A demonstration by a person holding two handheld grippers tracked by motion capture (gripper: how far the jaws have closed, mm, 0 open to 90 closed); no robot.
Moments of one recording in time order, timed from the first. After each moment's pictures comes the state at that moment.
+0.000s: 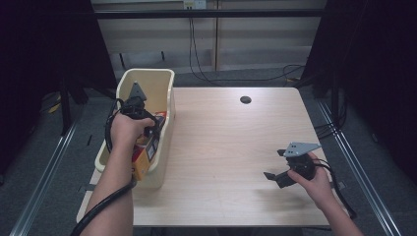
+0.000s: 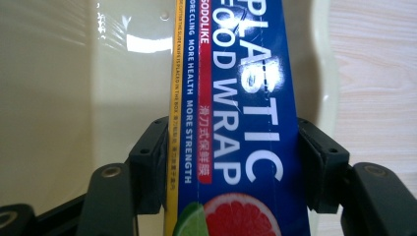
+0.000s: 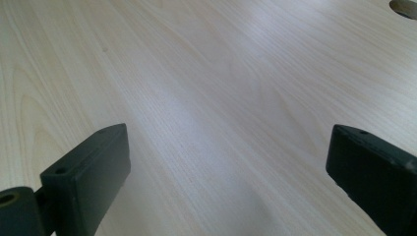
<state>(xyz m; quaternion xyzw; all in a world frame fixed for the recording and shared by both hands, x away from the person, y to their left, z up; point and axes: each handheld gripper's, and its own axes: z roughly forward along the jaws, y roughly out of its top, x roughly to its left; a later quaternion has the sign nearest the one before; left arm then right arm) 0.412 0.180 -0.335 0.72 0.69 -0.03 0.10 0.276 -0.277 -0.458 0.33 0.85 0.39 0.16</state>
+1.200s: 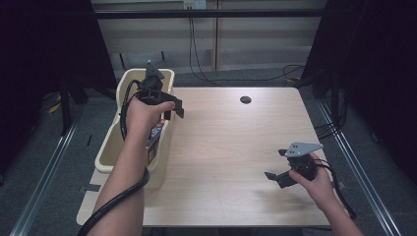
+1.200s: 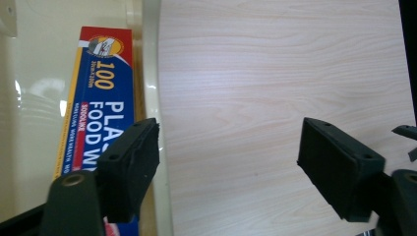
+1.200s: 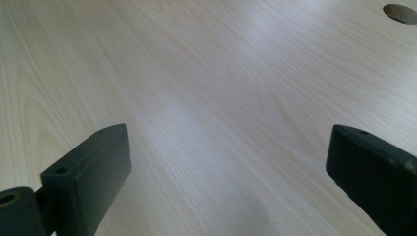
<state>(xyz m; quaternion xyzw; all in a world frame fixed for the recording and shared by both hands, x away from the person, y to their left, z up) 0.410 0.126 -0.283 0.75 0.62 -0.02 0.23 0.273 -0.278 -0.455 0.33 0.85 0.39 0.16</state>
